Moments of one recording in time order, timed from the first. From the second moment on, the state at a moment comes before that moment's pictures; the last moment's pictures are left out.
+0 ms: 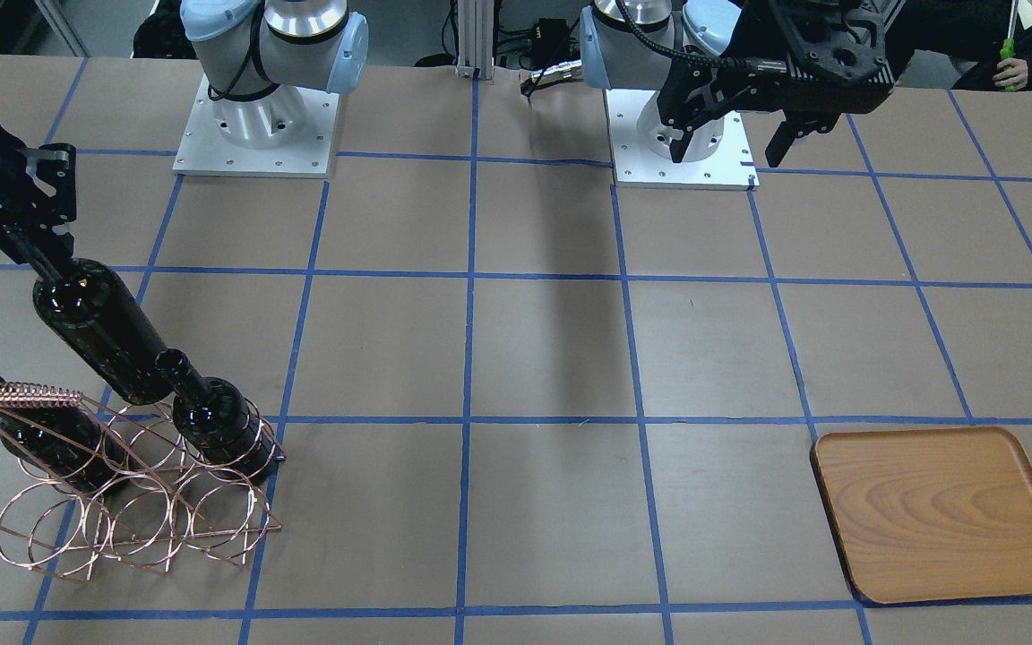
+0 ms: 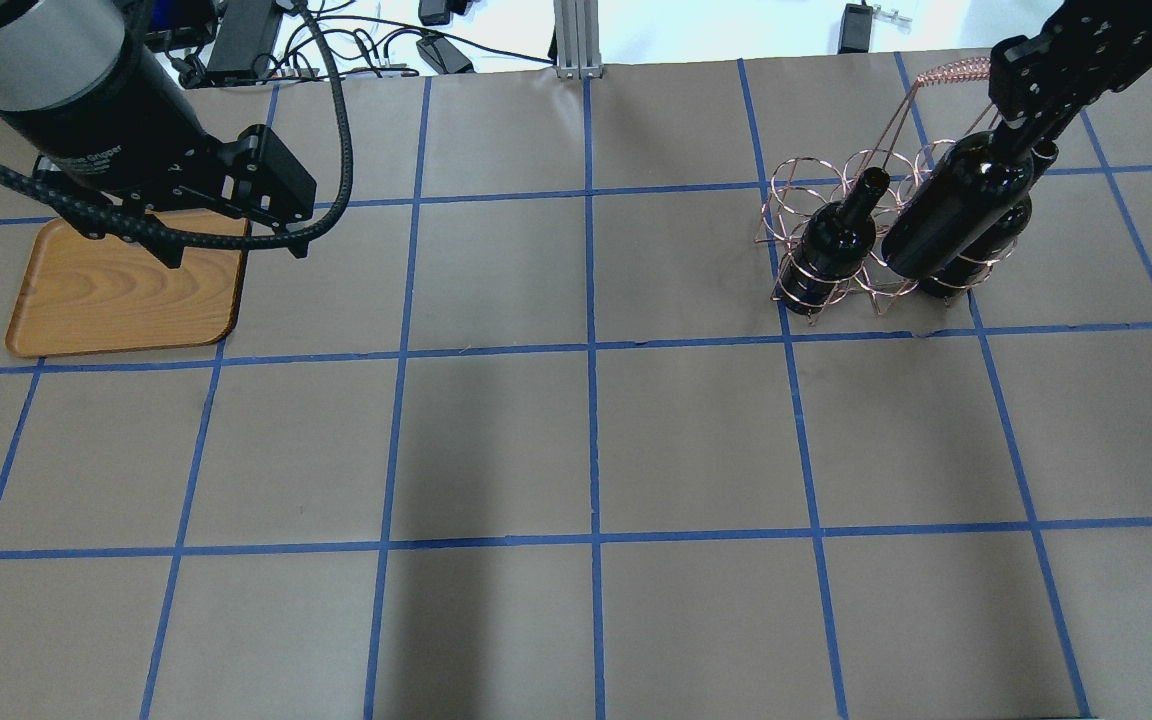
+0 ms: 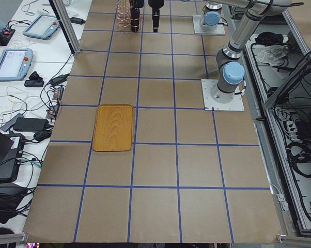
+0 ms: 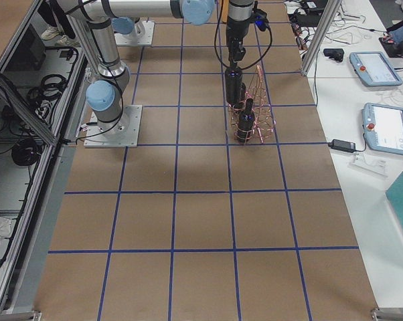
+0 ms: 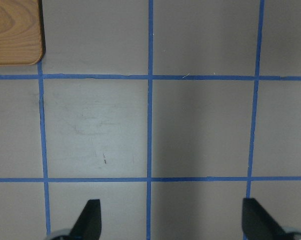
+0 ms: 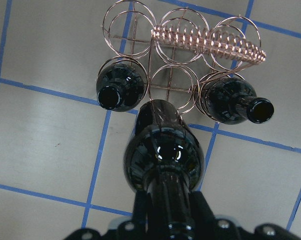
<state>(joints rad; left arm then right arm) -1.57 -1.47 -1.51 -1.71 1.54 -0.02 1.38 -1.49 1.35 -1.44 -1.58 -0.44</state>
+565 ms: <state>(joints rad) -1.57 -1.47 -1.51 -1.71 1.54 -0.02 1.51 -1.52 1.34 -1.39 -1.57 -0.25</state>
